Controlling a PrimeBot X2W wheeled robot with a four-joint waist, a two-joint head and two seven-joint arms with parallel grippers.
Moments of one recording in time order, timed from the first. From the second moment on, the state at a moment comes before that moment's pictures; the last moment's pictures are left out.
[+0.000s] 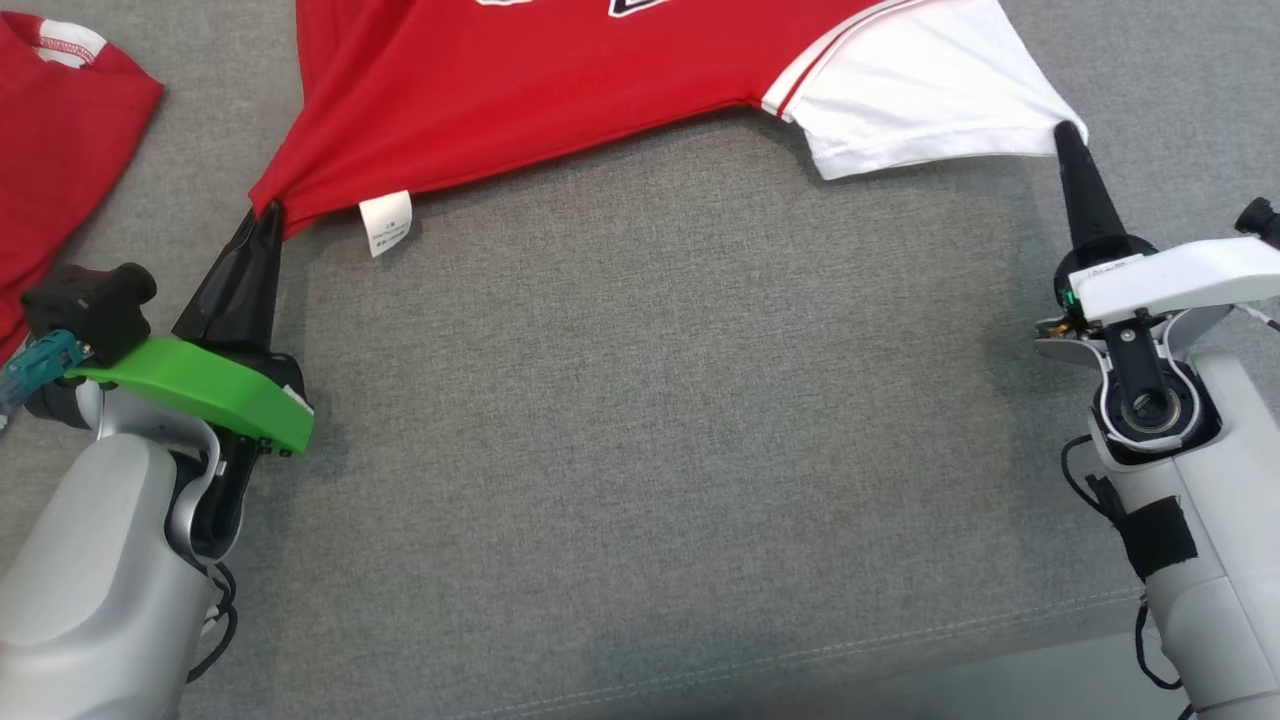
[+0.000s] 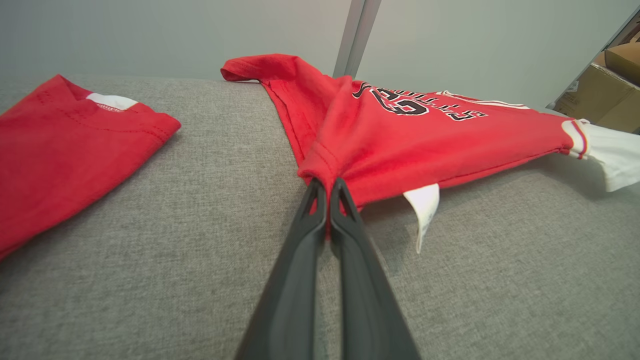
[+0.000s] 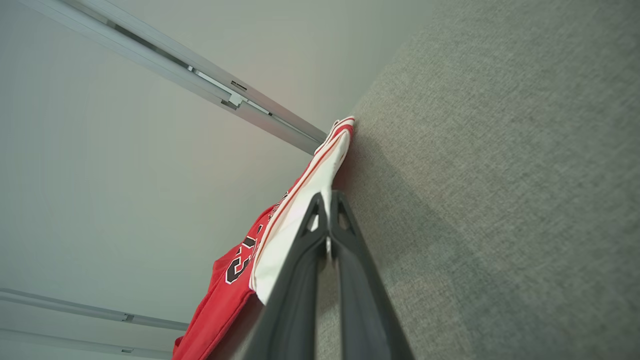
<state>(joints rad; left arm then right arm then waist) -0.53 0.31 -0.38 0.42 -0.67 -0.11 -0.24 -0.48 -0.18 0.18 0.37 1.18 0.10 -0.12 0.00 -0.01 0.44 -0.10</state>
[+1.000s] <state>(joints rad) -0.11 0.31 -0.38 0.40 -0.66 -0.12 -0.25 0.19 -0.34 0.33 0.15 1.13 0.11 -0.07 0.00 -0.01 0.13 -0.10</state>
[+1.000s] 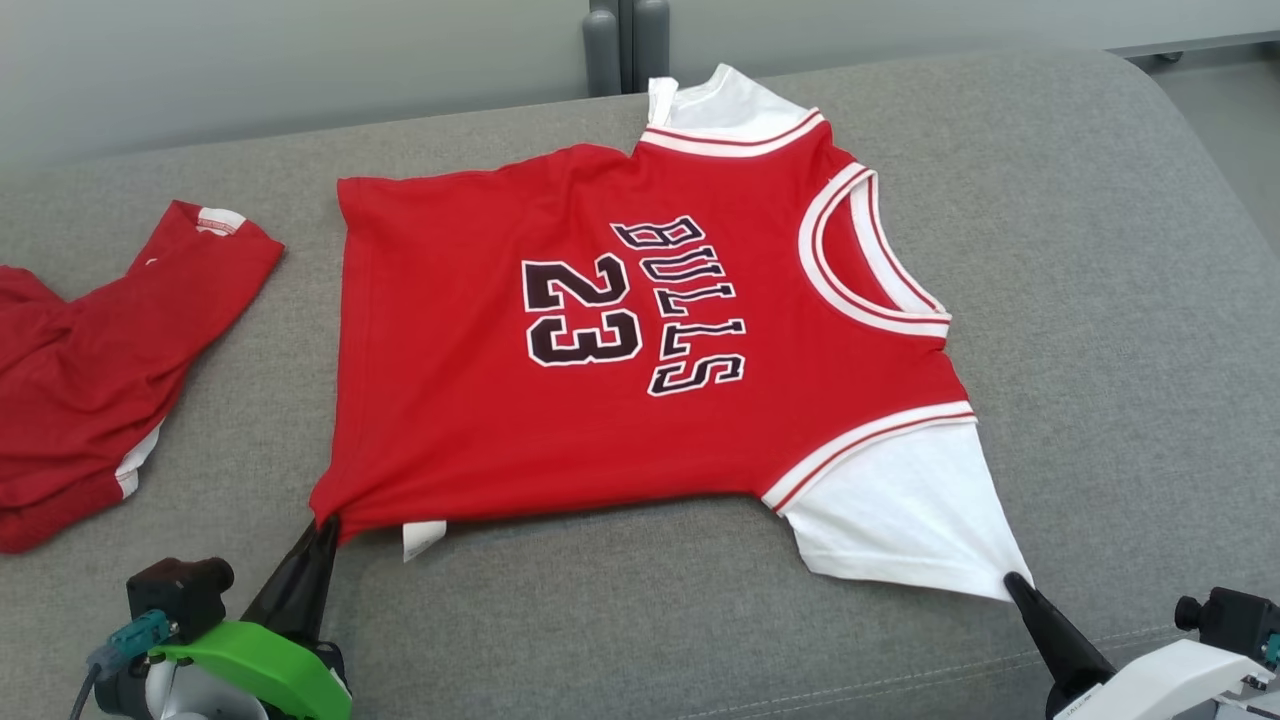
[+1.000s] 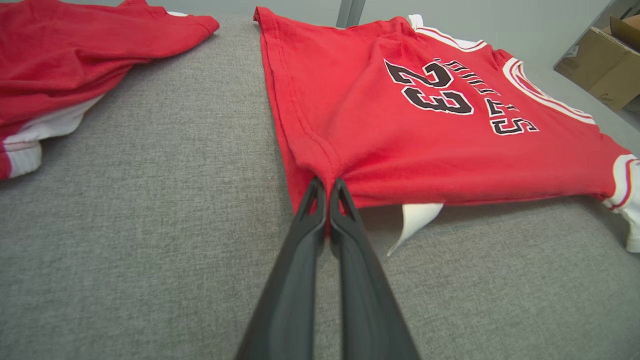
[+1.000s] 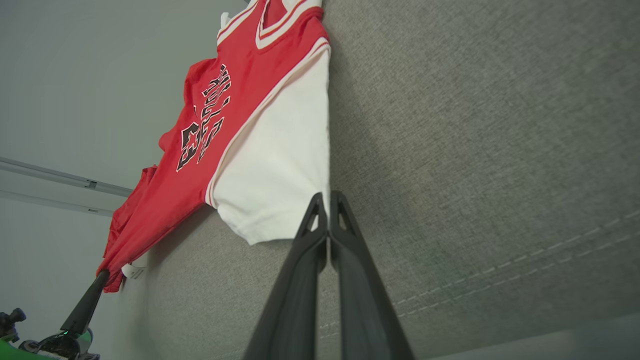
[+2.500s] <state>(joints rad) 0.02 0.17 -0.29 0.39 -0.56 -0.12 -0.25 0.21 -0.43 0.42 0.21 0.94 0.06 -0.03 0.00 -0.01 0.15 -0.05</state>
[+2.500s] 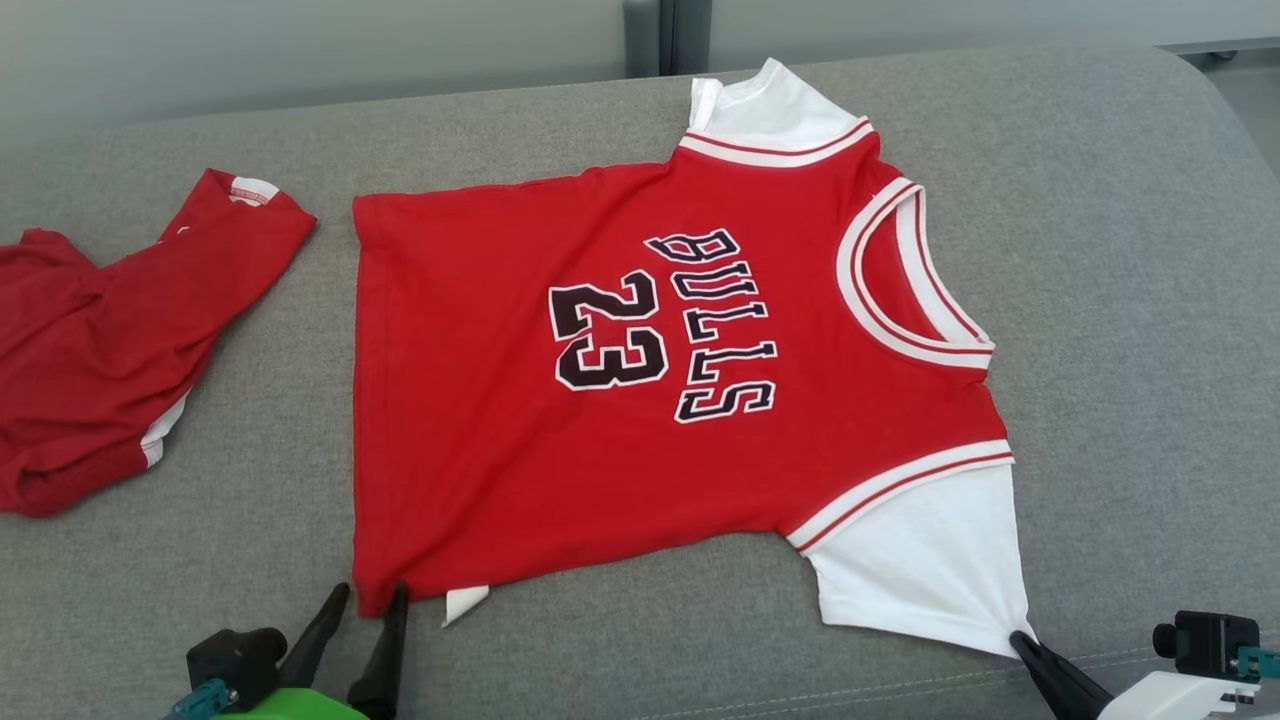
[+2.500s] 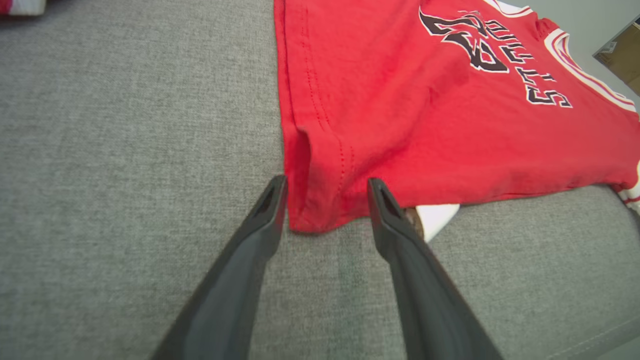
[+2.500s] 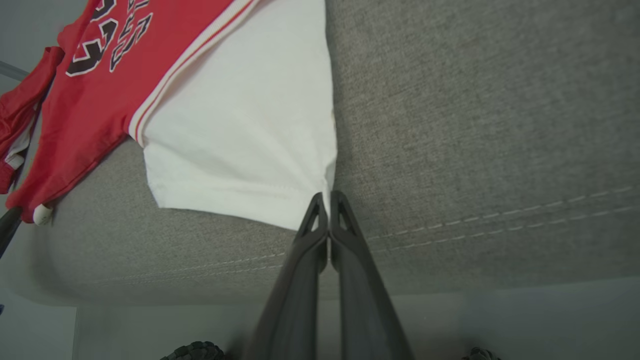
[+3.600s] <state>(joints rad) 0.04 0.11 -0.10 0.25 -0.49 -0.12 -0.25 0.09 -0.47 0.39 0.13 0.59 -0.08 -0.25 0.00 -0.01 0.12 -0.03</state>
